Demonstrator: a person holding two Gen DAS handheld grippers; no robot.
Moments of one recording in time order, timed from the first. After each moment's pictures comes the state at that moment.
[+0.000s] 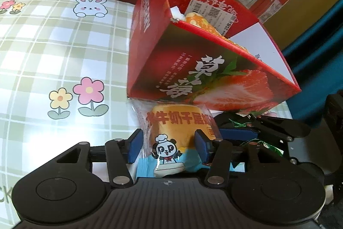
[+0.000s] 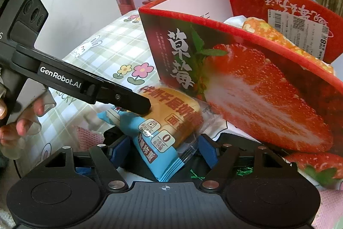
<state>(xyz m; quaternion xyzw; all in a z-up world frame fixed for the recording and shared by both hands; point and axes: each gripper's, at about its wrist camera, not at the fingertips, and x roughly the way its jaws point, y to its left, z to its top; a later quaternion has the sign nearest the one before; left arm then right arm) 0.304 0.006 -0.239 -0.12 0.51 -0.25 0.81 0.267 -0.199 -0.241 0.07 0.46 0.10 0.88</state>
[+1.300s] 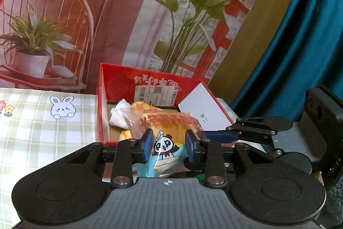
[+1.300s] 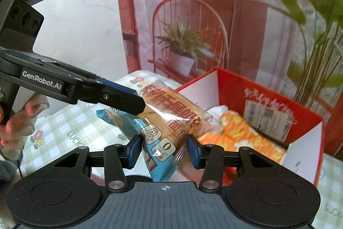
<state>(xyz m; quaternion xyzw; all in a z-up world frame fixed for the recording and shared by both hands) 0.279 -0.021 -0.110 -0.08 0.34 -0.31 0.88 0.243 -0.217 -0.119 0.01 0.32 0.09 0.94</state>
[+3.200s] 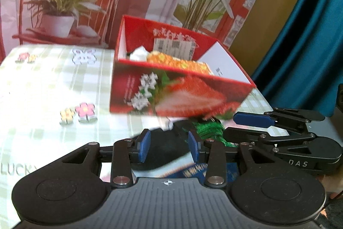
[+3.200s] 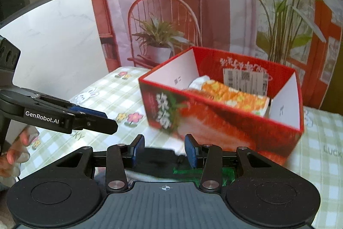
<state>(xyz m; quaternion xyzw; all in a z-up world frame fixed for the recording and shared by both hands) 0.199 -0.014 -0.160 -0.06 0.40 -0.24 0.88 0.161 -0.206 -0.153 0.07 0.32 0.02 0.94</state>
